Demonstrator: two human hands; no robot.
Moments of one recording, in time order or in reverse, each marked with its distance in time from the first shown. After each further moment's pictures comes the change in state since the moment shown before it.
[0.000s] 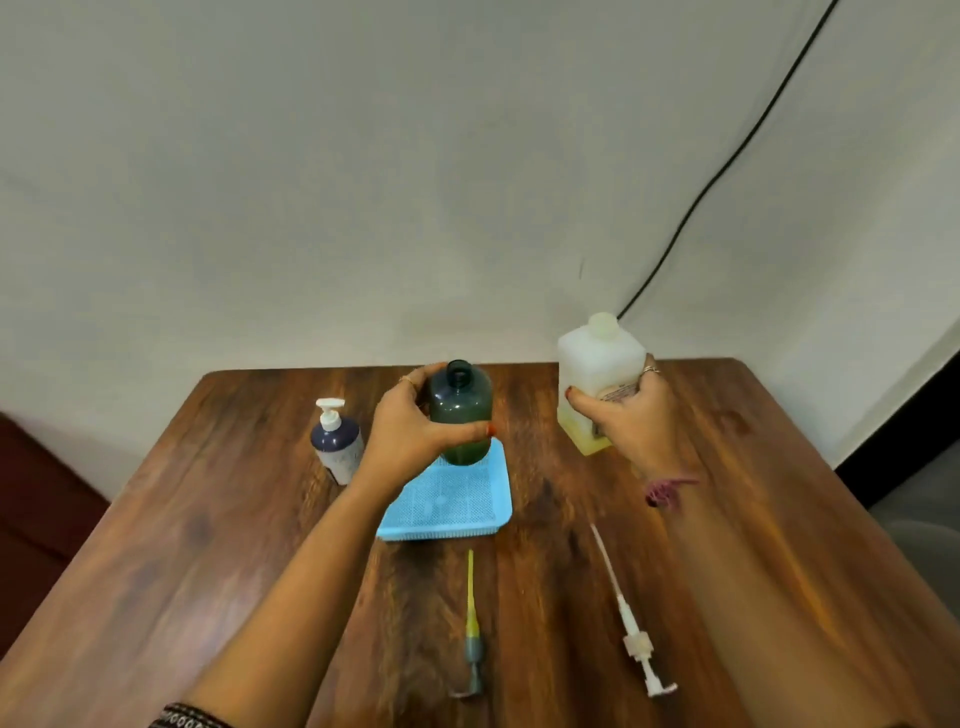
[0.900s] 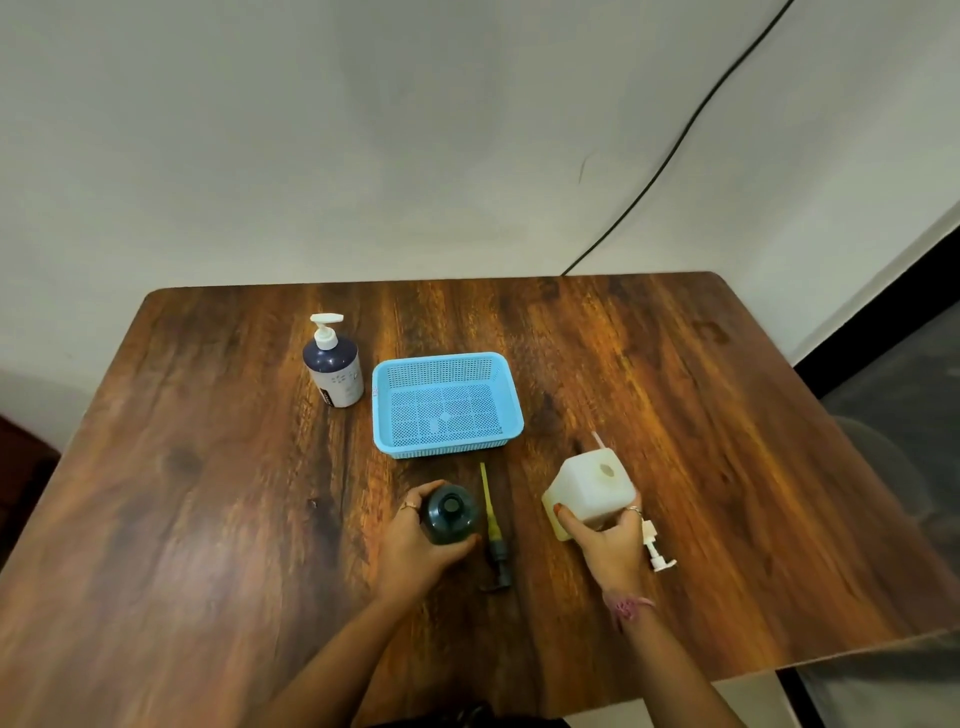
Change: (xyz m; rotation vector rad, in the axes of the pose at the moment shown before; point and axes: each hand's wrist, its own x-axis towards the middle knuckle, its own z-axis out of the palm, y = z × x) left_hand -0.135 -0.180 0.007 0.021 -0.169 -0.279; right_hand -0.197 0.115 0.049 0.070 0.071 0.558
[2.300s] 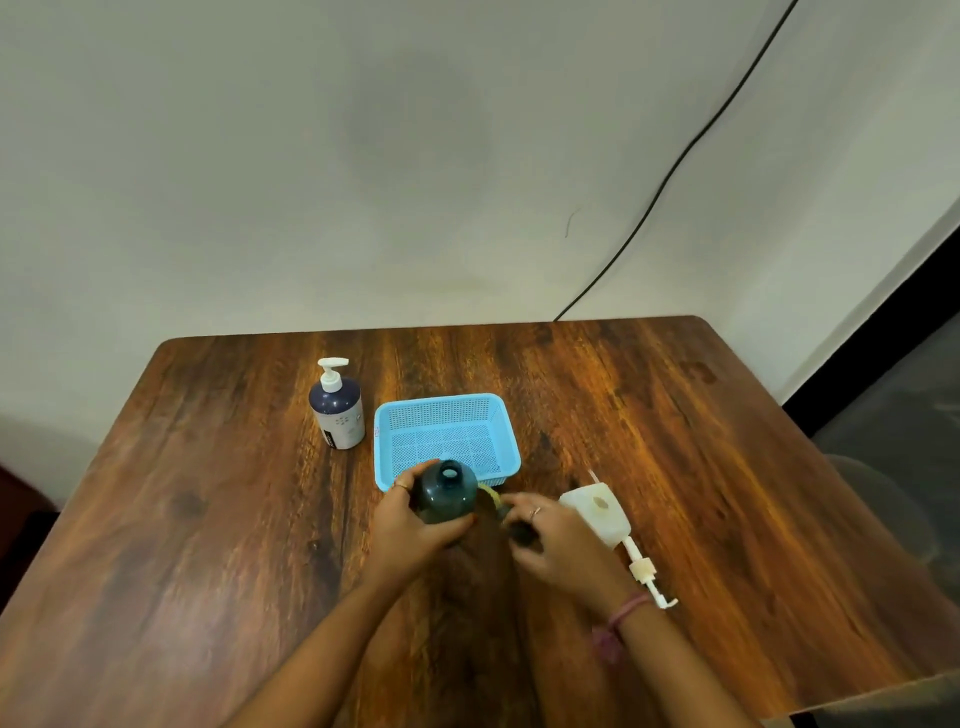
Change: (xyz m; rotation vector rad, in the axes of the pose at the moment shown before) left_hand 0.019 0.063 -0.027 -0.097 0.077 0.128; right_hand -0.006 -0.071 0.020 -0.736 -0.579 -0.755
